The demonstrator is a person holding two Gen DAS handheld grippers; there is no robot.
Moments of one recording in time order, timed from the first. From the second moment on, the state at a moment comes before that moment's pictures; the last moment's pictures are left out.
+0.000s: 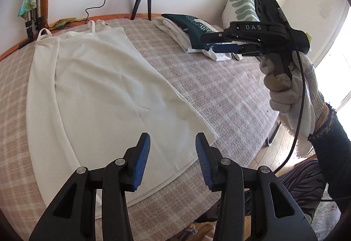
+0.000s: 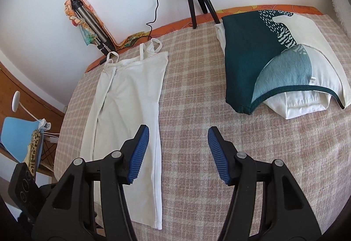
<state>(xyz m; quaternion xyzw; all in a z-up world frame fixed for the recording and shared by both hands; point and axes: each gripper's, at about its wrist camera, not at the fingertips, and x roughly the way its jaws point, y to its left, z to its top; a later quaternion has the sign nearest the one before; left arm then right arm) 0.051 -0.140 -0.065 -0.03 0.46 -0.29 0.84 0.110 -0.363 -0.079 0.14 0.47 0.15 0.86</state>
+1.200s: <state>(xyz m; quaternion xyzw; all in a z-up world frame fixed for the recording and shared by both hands) 0.358 -0.218 -0.119 0.05 0.53 -0.09 0.84 0.005 -0.316 -0.148 0.13 0.56 0.11 0.81</state>
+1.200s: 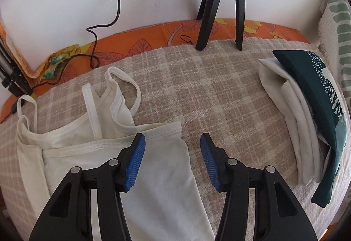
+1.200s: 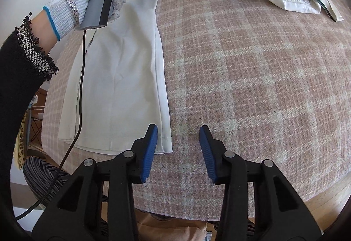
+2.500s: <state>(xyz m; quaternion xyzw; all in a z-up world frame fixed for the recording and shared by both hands) 0.333 -0.120 -0.076 0.02 0.46 -0.12 0.88 -0.014 -0.210 -0.101 0.05 0.48 0.21 0.85</state>
